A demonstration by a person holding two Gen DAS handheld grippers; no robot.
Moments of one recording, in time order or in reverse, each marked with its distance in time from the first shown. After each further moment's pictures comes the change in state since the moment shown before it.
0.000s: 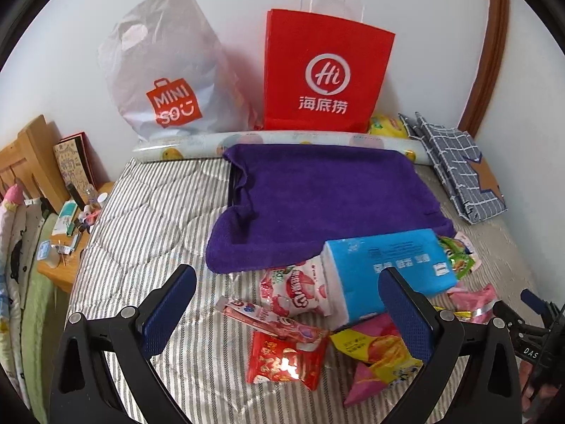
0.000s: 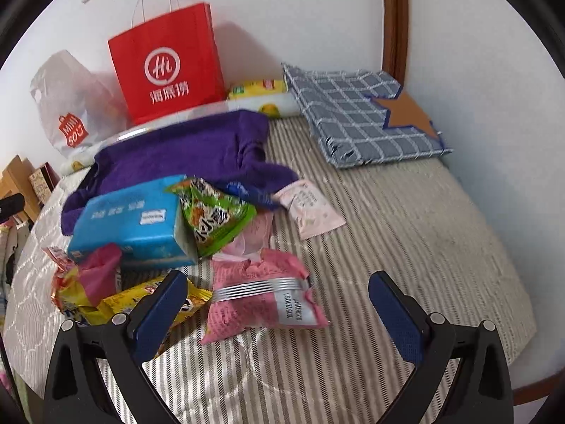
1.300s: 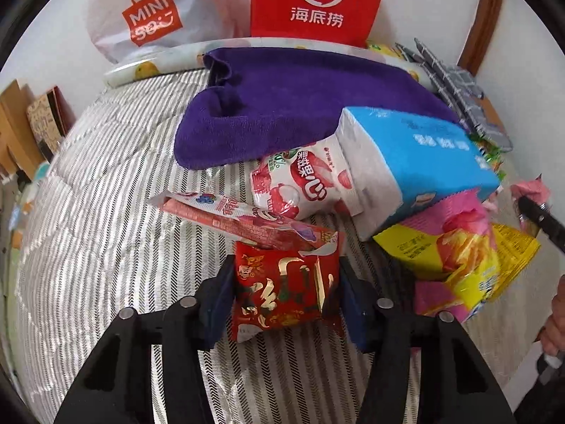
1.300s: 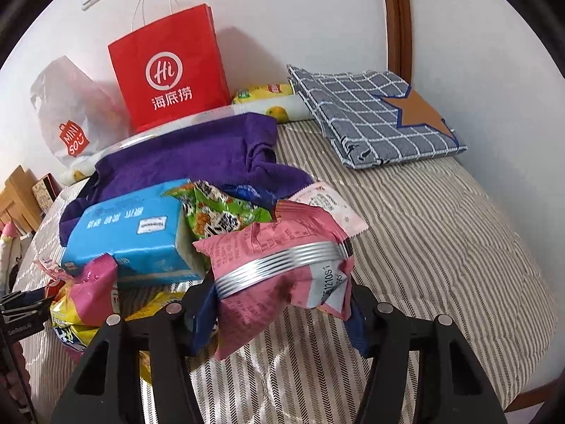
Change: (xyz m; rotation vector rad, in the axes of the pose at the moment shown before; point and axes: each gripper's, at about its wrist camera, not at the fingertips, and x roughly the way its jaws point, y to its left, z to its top) left arm 0.064 0.014 -0.079 0.027 0.181 -0.093; right arm 0.017 0.007 -0.002 0.031 -0.073 0.028
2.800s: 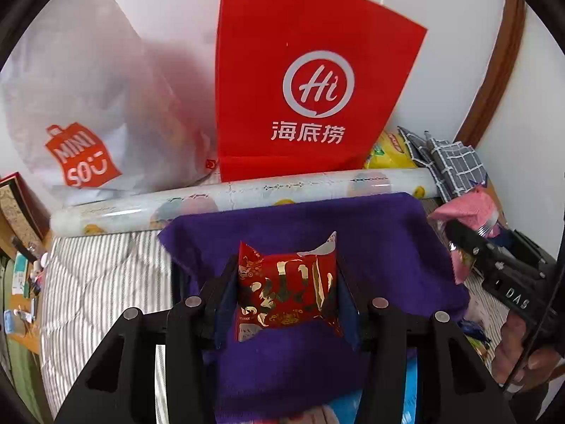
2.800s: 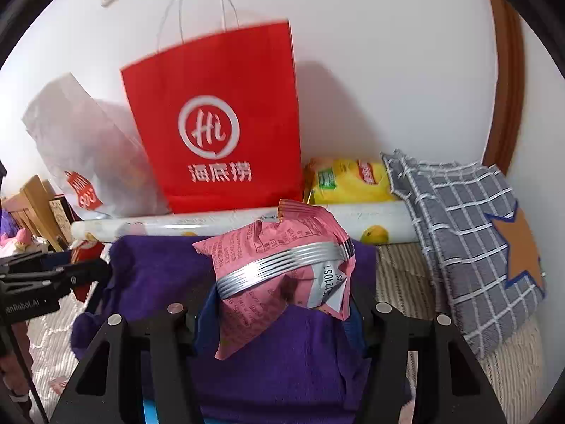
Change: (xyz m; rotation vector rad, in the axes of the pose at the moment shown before) left arm 0.035 0.001 0.208 0.046 -0.114 -0.057; right arm 0.110 0.086 0.174 -0.152 -0.051 0.151
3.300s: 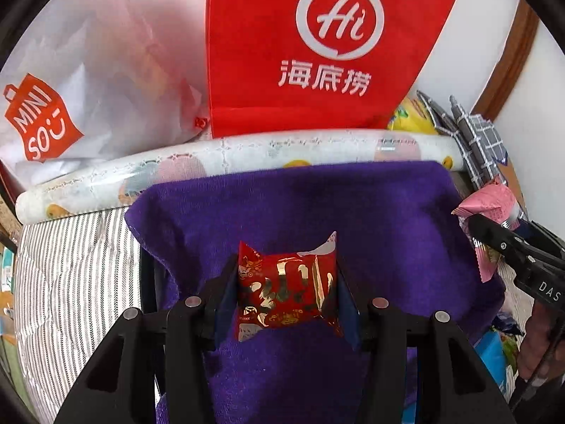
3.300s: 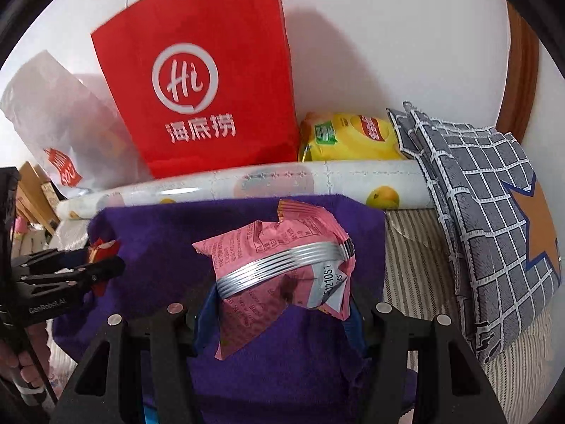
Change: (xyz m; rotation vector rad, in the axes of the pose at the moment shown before) left arm 0.065 0.012 -0.016 0.006 0.114 0.000; right arm 0.040 -0.012 -0.012 0.012 0.144 0.009
